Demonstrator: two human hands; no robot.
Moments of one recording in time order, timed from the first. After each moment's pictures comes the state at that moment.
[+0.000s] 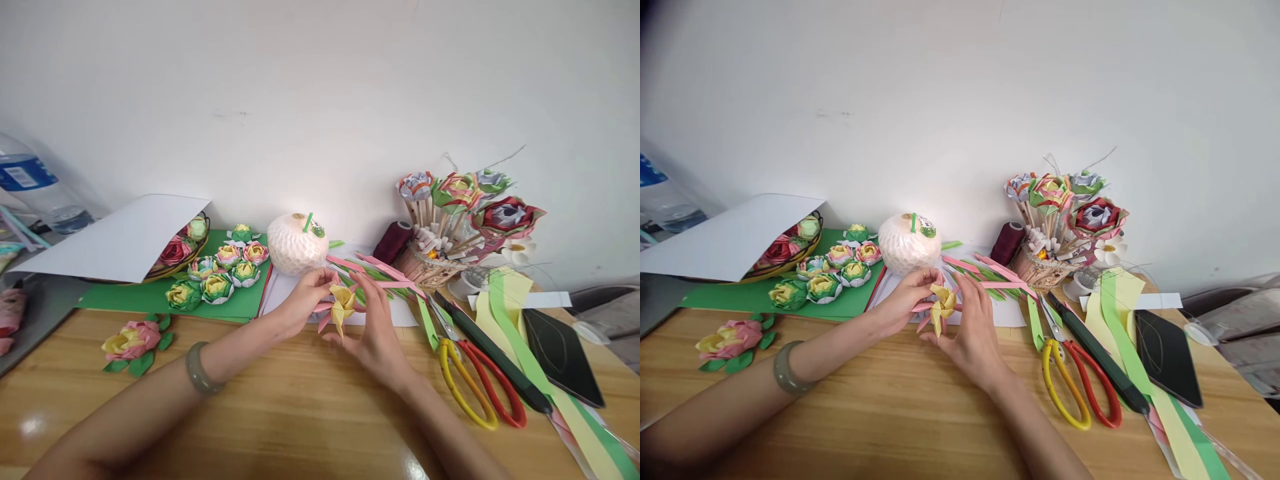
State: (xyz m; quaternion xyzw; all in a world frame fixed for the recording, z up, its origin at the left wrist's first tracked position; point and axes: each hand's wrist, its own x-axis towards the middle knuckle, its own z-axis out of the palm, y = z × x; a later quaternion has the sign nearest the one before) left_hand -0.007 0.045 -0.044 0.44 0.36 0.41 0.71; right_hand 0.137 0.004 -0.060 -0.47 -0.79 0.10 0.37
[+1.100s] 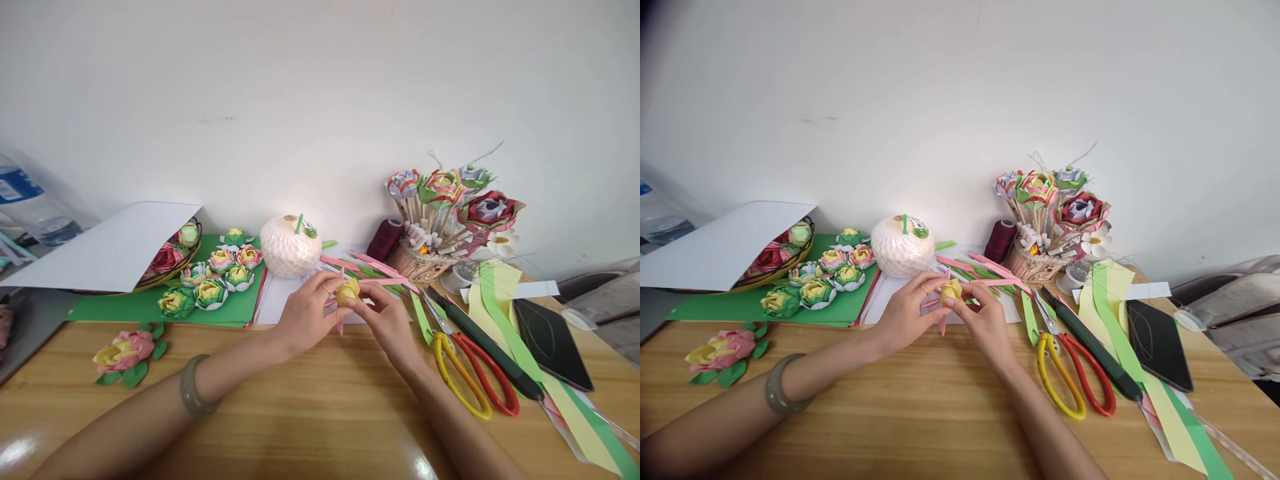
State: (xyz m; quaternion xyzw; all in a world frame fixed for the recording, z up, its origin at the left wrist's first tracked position) left_hand -0.004 0.027 -0.051 0.79 0.40 0.39 0.25; right_hand 0.152 0.015 -0.051 -0.51 -0.65 0.32 0.47
